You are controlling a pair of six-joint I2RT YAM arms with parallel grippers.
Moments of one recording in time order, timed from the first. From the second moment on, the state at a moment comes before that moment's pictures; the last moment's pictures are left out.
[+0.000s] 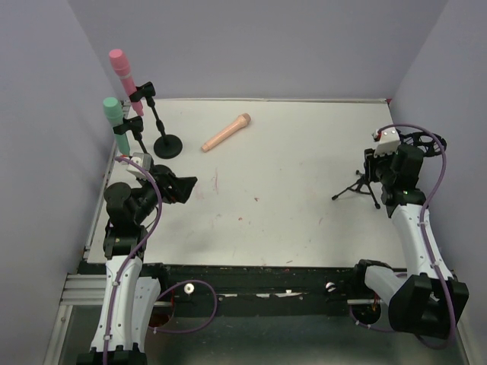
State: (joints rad) left arm 0.06 0.56 0.51 -0.05 0.58 -0.42; right arm -0.17 1.02 0.75 -0.19 -0.16 -0.32
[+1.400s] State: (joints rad) left arm 0.06 0.60 0.50 0.10 0.73 -0.45; right arm 0.44 1.35 1.06 -0.33 -0.51 -0.56
